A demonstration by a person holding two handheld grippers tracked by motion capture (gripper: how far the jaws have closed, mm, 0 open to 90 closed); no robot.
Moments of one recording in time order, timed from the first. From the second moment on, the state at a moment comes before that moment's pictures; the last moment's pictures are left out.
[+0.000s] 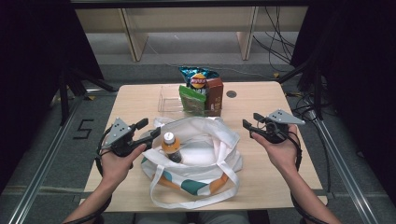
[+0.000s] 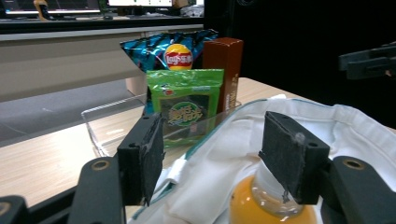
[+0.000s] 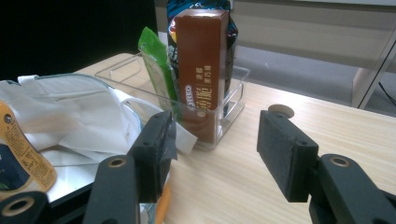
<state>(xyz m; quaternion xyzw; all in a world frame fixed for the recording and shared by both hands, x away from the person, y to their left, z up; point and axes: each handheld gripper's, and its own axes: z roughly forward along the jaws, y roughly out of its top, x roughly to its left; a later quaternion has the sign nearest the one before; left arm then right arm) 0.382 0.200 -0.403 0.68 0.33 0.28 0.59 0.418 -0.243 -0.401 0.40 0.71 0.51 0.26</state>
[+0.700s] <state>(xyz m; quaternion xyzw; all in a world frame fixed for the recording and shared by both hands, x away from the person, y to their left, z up) 0.374 0.185 -0.402 0.68 0.32 0.26 0.60 0.419 -0.242 -0.402 0.40 0.72 0.51 0.26</state>
